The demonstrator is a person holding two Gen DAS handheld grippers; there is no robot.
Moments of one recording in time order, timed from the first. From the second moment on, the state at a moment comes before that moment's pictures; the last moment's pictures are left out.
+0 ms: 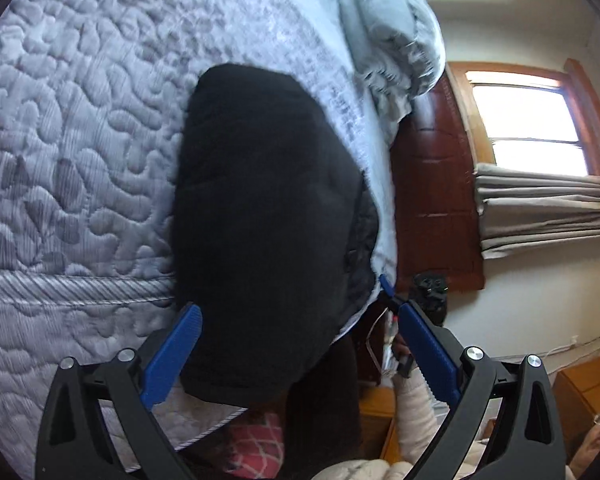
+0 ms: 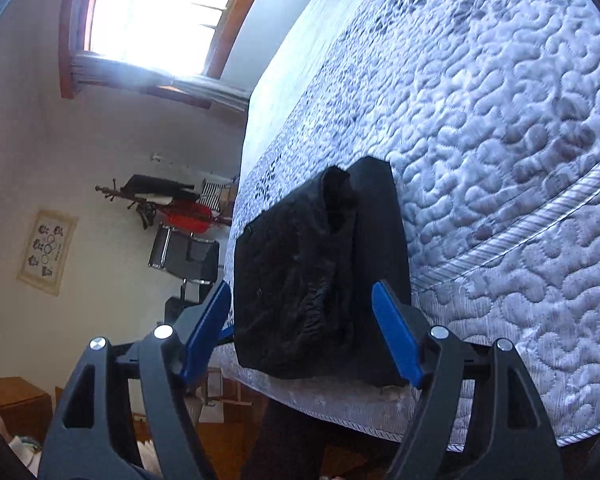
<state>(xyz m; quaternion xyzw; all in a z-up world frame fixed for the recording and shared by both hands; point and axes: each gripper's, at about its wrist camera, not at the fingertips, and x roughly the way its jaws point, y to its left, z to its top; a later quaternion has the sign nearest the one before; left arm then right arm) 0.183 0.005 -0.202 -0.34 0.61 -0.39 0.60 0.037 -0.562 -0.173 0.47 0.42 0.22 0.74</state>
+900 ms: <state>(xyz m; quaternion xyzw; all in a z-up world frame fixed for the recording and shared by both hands) 0.229 -0.049 -0.261 -0.31 0.67 -0.45 0.51 0.074 -0.563 -0.245 0.49 0.49 0.28 0.67</state>
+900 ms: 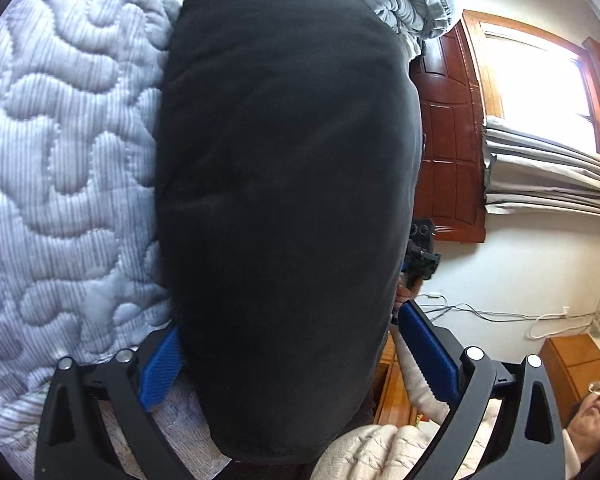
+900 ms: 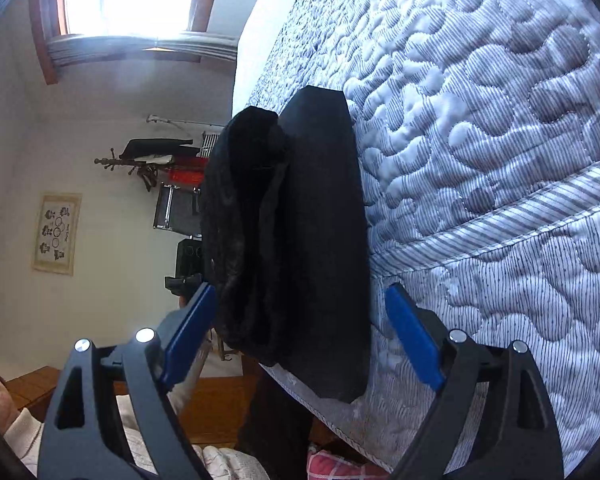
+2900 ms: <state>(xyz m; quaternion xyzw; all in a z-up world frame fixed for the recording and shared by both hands) 0.240 -0.112 -0.200 -0.33 0.65 -0.44 0.52 0.124 -0.488 -0.191 0.38 0.51 0.33 0.70</state>
